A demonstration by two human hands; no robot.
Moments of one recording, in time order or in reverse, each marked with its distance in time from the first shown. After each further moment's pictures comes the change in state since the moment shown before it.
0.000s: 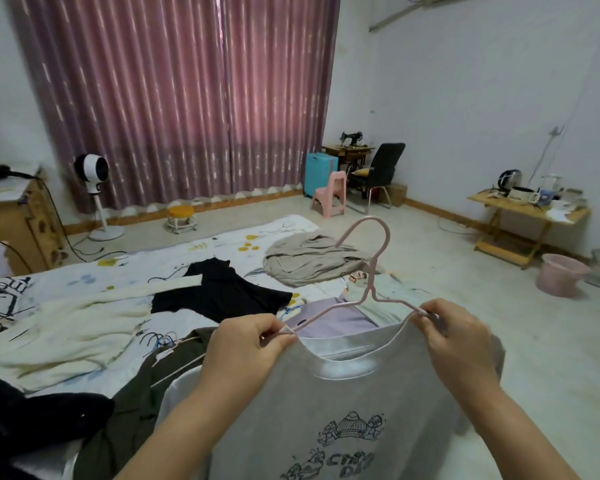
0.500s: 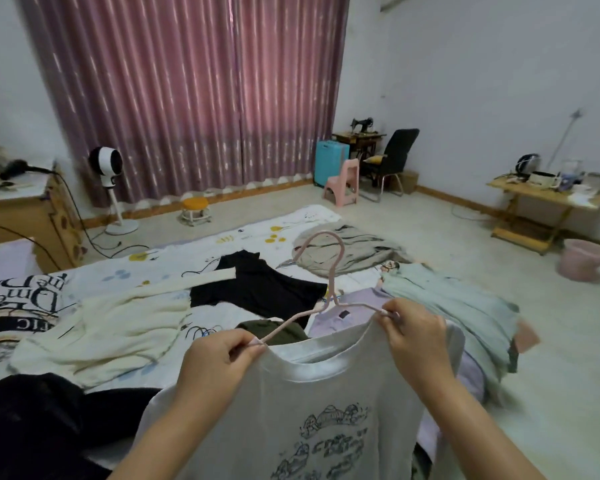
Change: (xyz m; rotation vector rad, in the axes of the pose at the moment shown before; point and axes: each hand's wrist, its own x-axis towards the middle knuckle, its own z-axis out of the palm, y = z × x) left_hand -0.006 -0.149 -0.129 0.075 -0.009 -0.072; right_hand -0.040 -0.155 0.126 0.058 -0.082 -0.026
